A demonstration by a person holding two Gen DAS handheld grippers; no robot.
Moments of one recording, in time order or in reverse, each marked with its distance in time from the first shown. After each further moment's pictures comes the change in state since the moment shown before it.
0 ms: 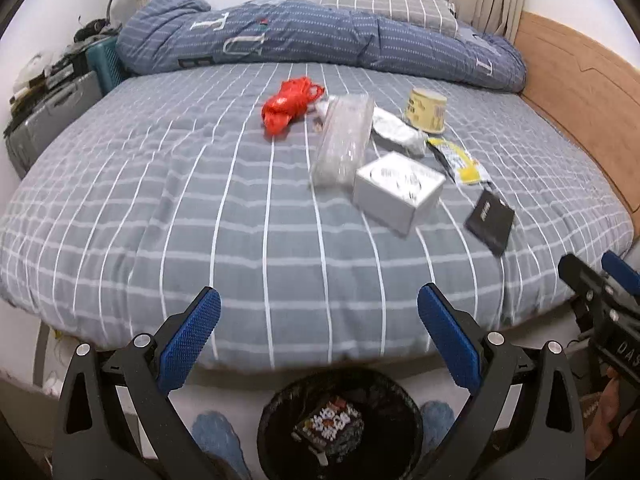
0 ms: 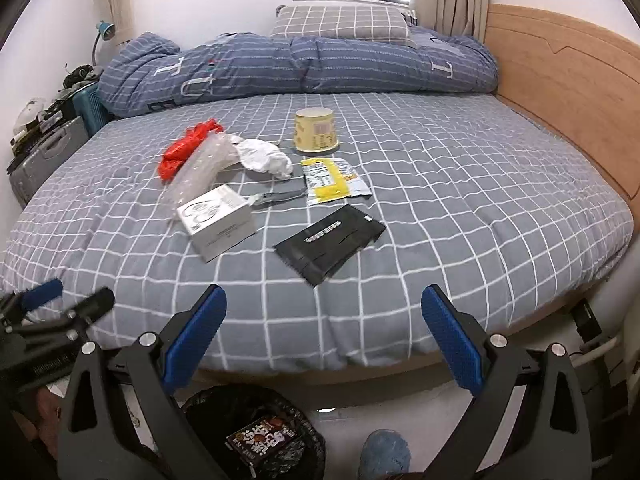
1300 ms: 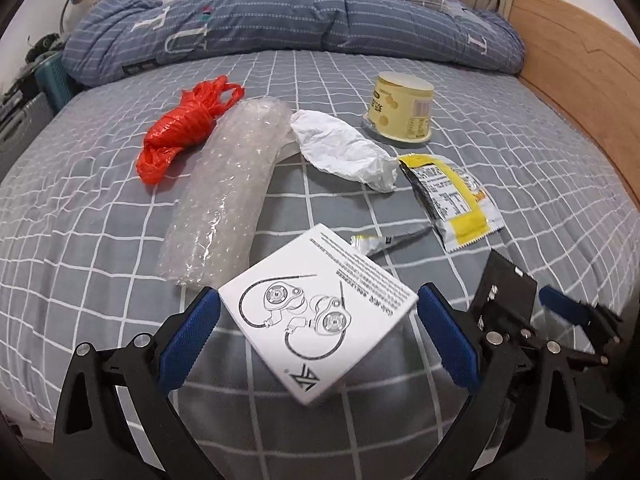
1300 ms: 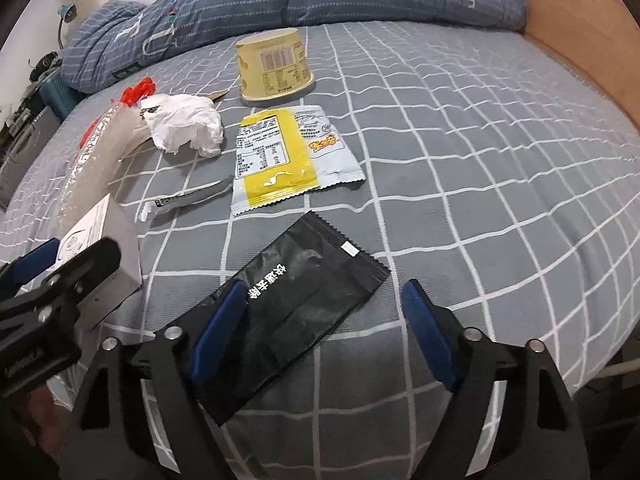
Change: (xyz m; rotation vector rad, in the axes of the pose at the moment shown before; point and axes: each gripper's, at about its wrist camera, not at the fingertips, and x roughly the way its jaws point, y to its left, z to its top) left arm 0.133 -0.085 0.087 0.051 0.058 -0.027; right arm 0.171 -0.045 0.046 0.047 0.238 0.073
